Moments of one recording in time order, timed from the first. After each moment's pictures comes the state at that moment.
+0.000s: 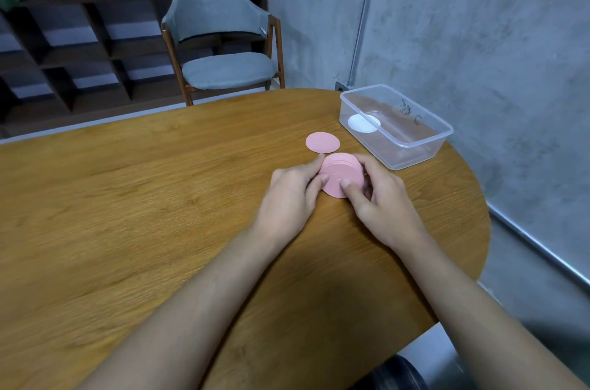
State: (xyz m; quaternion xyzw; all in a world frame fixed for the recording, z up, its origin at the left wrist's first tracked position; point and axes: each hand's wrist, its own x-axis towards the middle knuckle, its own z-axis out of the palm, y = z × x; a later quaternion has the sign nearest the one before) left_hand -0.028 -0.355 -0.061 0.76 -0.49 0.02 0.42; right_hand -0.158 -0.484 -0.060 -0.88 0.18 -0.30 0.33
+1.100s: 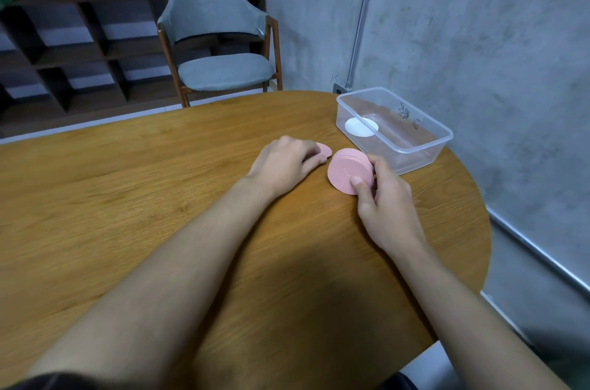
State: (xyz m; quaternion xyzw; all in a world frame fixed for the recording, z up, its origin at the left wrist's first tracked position) left_hand 0.051 -0.413 -0.057 0.81 -0.55 0.05 0.21; right_hand -0.154 -0.491 -0.062 -0.86 0.27 -0.32 0.31
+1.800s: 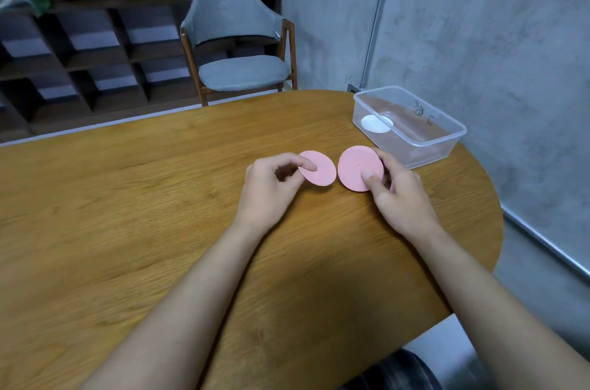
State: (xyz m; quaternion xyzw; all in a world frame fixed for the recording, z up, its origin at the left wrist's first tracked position) left_hand -0.001 -0.321 -0.061 0.71 -0.38 -0.06 0.59; right_hand -0.155 -0.490 -0.056 -0.86 0.25 -0.28 0.35
